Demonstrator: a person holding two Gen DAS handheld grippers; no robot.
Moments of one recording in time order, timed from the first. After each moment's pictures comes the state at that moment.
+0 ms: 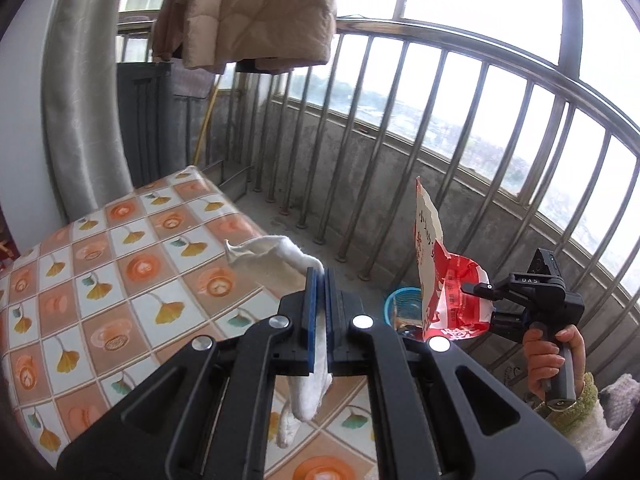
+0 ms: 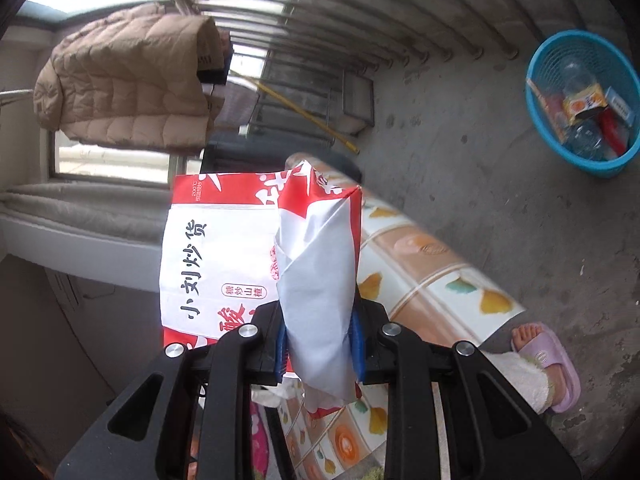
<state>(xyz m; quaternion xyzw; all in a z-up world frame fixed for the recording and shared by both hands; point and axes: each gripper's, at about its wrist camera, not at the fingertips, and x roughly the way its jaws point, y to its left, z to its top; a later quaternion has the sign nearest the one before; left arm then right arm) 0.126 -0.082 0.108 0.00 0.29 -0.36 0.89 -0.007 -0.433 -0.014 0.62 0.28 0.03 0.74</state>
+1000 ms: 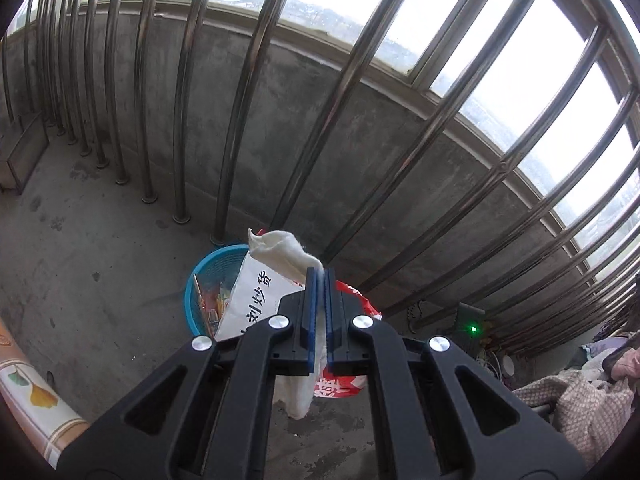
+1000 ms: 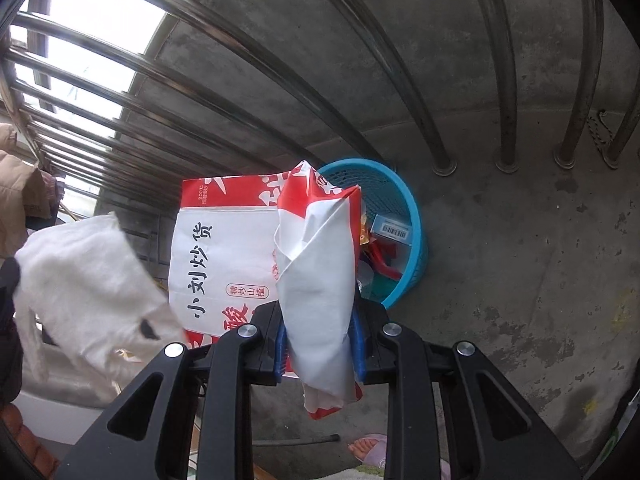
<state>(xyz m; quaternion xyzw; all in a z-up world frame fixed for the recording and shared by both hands) 0.166 -0.514 -0.011 0.08 0.45 -0.57 0.69 -0.078 -0.610 -0.135 0.57 0.28 -0.33 0.70</state>
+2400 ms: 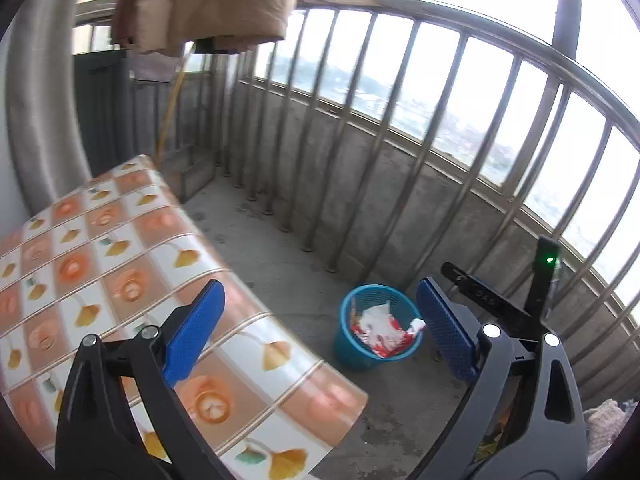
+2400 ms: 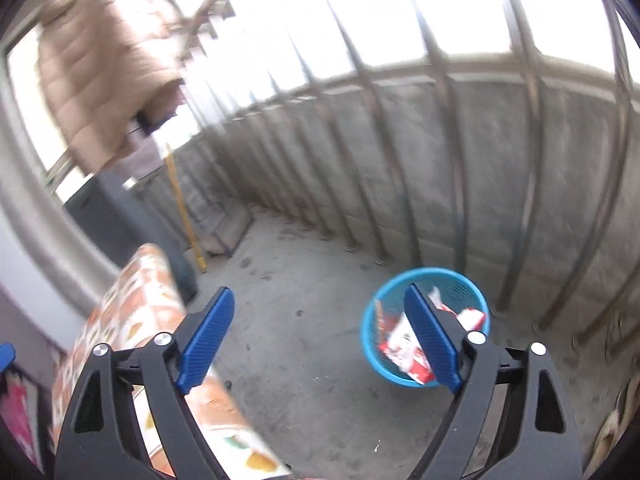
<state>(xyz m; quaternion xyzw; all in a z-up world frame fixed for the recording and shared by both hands) 0.104 -0.198 0.099 0.00 0.32 -0.34 0.88 -0.006 -0.487 0.015 0.28 0.25 -0.24 0.90</state>
